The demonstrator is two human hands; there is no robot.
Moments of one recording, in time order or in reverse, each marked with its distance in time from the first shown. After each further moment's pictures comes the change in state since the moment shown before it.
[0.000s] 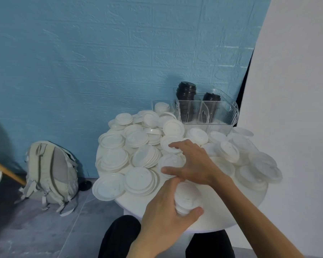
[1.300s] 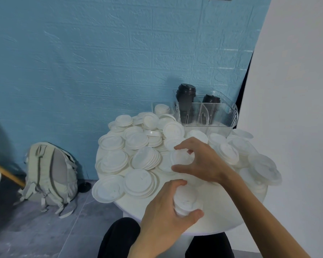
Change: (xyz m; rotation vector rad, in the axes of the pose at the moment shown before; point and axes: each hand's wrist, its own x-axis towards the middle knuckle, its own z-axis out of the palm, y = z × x) left_hand 0.001 0.001 0.001 -0.052 -0.002 0.001; right_hand -0.007 0.003 -0.025 0.071 0.049 -0.014
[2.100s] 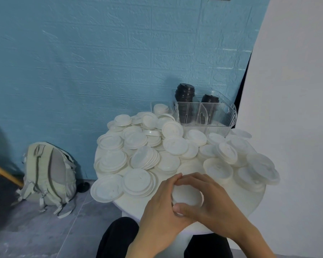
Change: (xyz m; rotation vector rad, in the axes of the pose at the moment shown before) left_hand 0.004 -0.009 0.003 -0.011 0.023 0.064; right_hand -0.092 -0.011 0.027 0.123 -0.009 -0.076
